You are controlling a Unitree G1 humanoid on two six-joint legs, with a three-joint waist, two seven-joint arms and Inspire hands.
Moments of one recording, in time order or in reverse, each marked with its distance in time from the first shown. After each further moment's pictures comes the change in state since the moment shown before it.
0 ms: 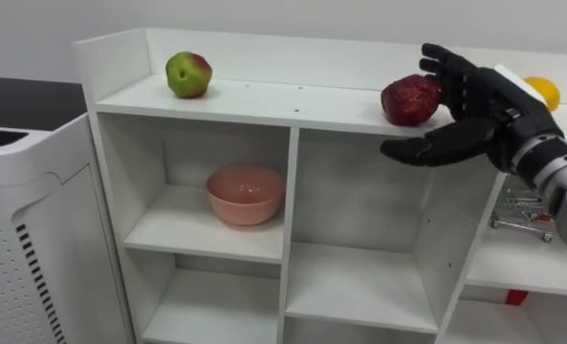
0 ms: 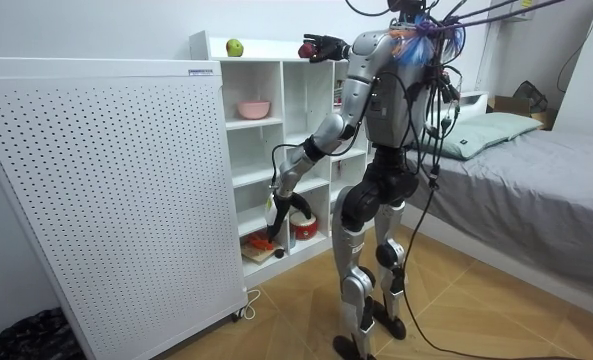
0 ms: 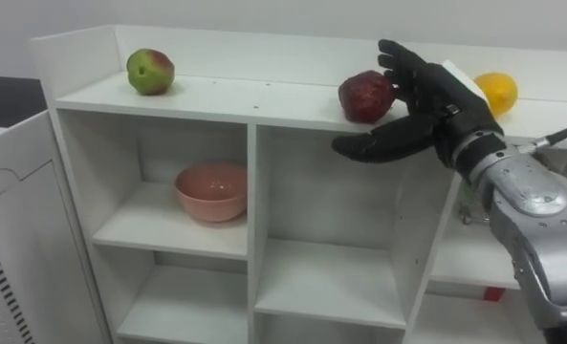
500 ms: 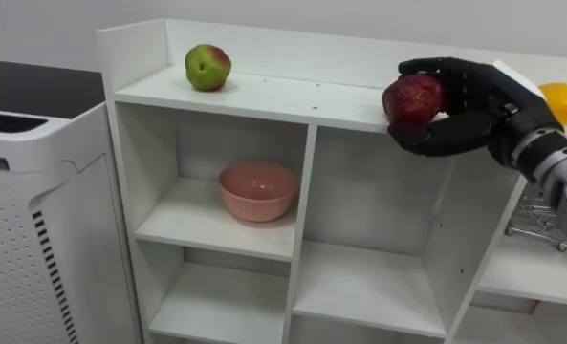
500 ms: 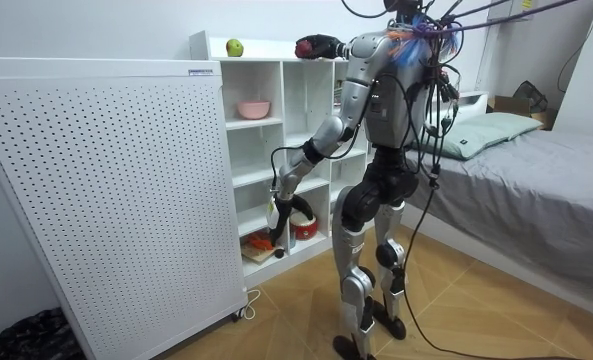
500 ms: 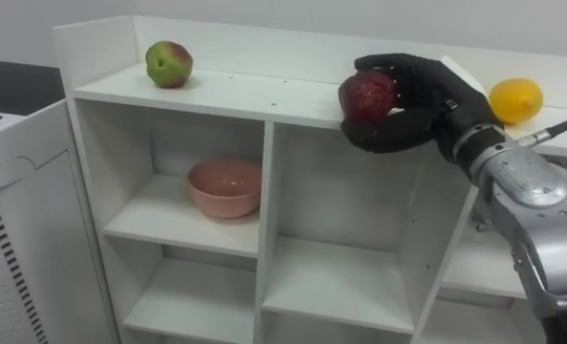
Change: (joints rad) left arm -0.034 0.001 0.000 0.024 0.000 0.021 -0.017; right arm -0.041 0.000 0.001 0.030 -0.102 0.013 -0.004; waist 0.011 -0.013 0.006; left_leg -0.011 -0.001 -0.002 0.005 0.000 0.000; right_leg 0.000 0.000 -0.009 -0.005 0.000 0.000
